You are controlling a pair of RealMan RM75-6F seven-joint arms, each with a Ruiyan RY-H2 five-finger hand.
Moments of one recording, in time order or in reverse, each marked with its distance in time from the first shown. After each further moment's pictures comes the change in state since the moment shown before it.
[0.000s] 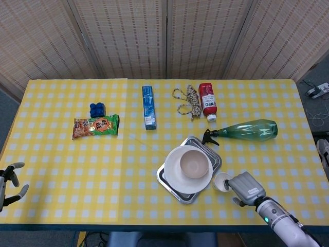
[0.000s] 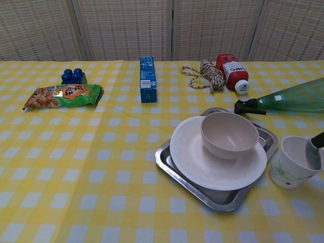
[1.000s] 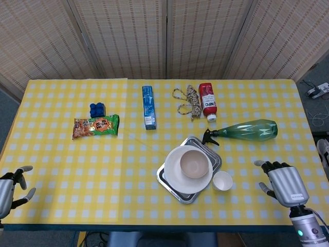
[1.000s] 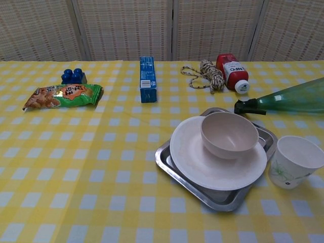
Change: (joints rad) left arm 0.004 -0.036 0.023 0.008 0.048 0.016 0.027; right arm -0.360 -0.088 0.043 0.240 -0.387 0.629 0.227
